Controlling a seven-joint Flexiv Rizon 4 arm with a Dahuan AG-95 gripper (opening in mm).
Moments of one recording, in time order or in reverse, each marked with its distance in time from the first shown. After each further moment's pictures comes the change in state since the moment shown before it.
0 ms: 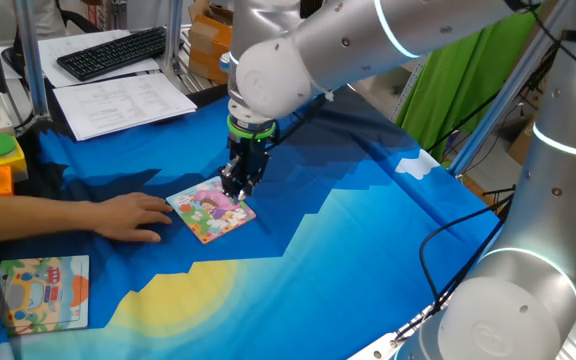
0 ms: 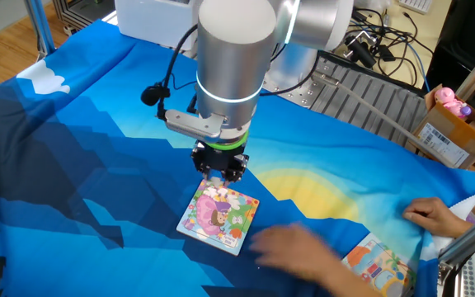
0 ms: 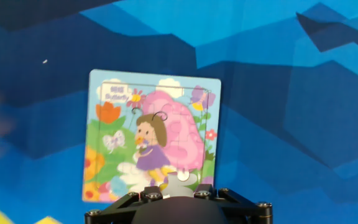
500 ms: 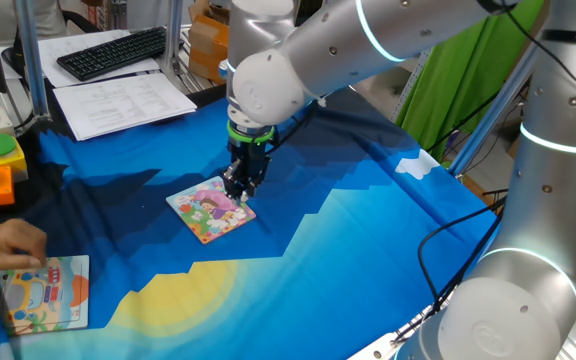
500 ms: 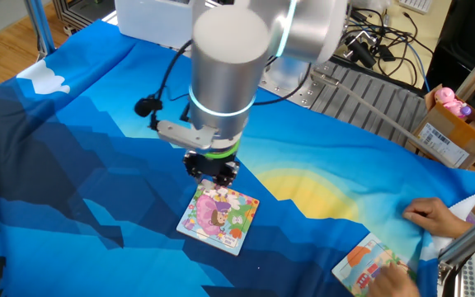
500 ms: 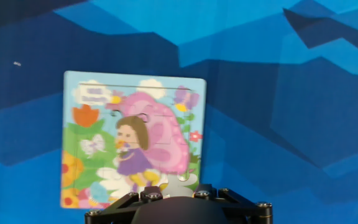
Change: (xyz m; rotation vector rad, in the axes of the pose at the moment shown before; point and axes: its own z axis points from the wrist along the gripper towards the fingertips) arm -0.001 -0.017 0.016 0.008 0.024 0.009
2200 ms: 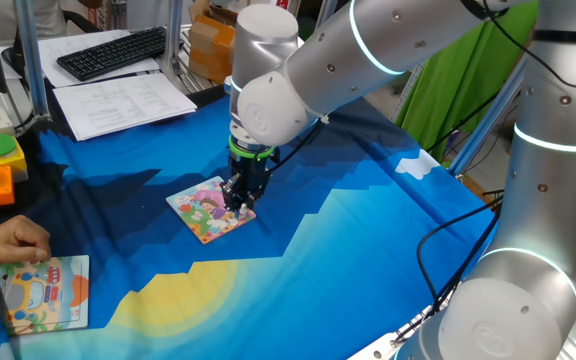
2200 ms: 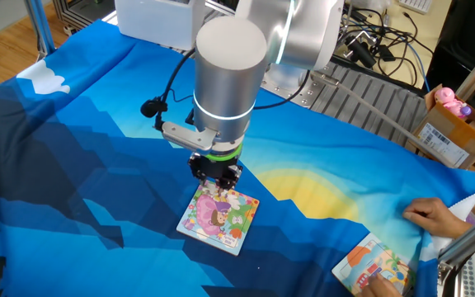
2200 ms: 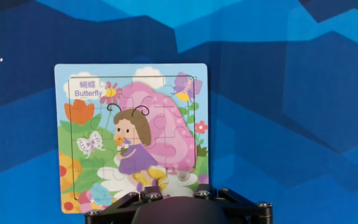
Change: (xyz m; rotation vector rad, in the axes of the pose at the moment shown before) arm 0.013 0.011 0.023 -0.009 -0.010 0.082
